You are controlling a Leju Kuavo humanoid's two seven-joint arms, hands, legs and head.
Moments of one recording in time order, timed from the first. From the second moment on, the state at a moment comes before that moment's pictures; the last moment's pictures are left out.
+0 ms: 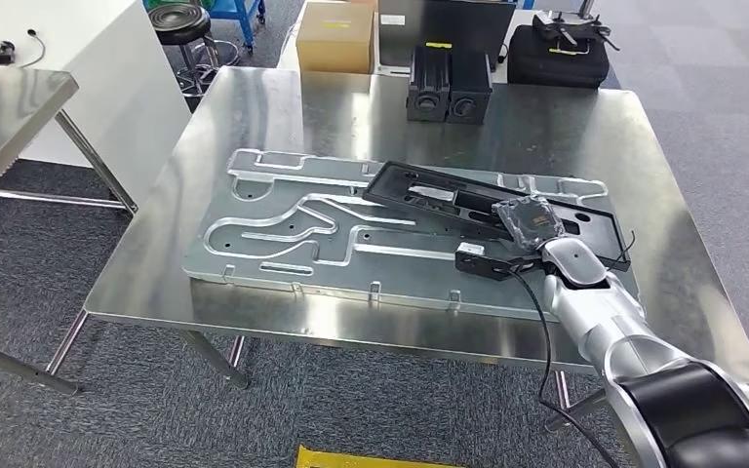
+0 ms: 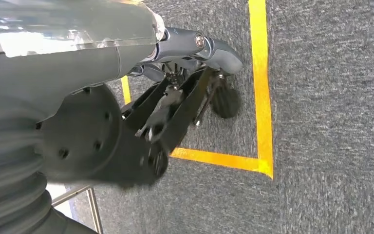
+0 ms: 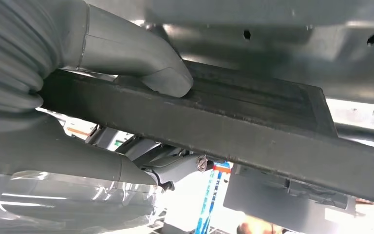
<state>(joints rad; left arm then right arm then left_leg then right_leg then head) -0.06 -0.08 0.74 -0.23 0.61 0.24 -0.07 -0.87 -0.23 0.35 -0.40 1.22 -0.39 -0.25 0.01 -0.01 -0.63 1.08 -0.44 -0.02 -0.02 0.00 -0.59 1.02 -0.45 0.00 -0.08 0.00</state>
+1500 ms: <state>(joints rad) -0.06 -0.07 0.78 -0.23 0.61 0.32 0.01 -0.95 -0.35 0.29 -0.57 1.17 -0.40 -0.25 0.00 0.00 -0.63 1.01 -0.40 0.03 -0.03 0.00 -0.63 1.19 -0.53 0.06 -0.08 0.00</state>
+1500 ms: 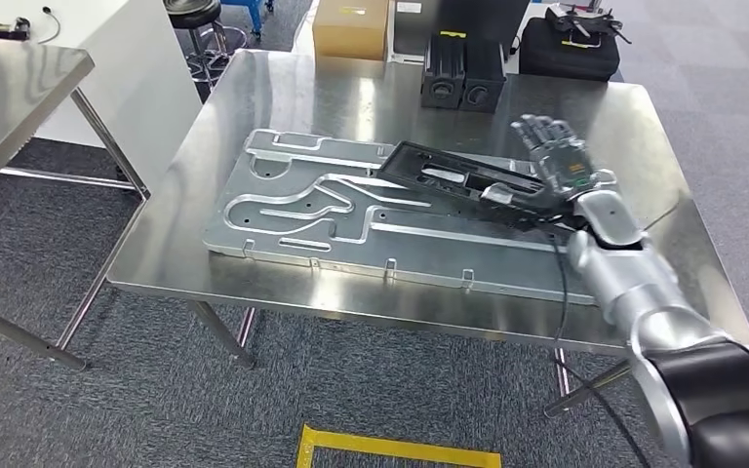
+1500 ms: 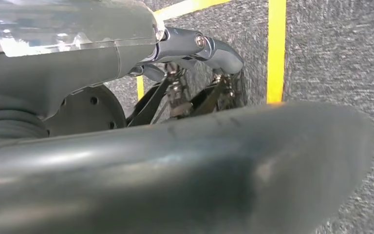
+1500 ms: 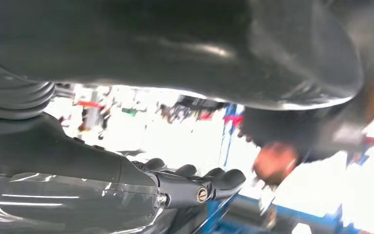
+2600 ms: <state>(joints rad) -0.07 -0.06 0.79 -0.23 0.61 0.34 0.03 -0.13 0.21 -1.23 -0.23 1.32 -0.21 0.09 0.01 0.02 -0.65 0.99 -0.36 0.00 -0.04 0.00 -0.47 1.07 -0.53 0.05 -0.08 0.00</state>
